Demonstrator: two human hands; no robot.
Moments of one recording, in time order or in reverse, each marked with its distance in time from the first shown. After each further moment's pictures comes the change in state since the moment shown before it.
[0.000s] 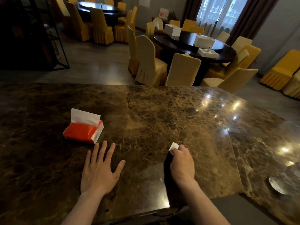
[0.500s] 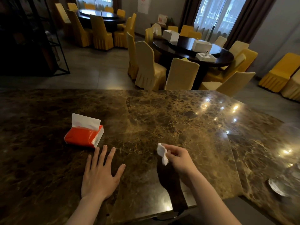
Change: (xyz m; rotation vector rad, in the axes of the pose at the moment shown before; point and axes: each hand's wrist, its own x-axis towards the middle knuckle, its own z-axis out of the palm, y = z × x) left_hand 0.001 0.000 0.001 -0.006 -0.002 -0.008; right_hand 0.017 0.002 -0.013 1.069 -0.346 0.252
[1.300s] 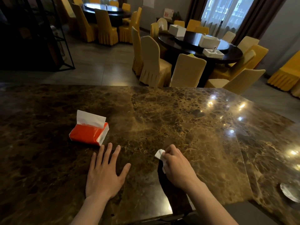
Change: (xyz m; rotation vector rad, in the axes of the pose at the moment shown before) left_hand 0.001 -0.001 0.000 -0.002 0.008 -0.002; right_hand -0.007 0.006 0.021 -1.063 -0.040 -0.523
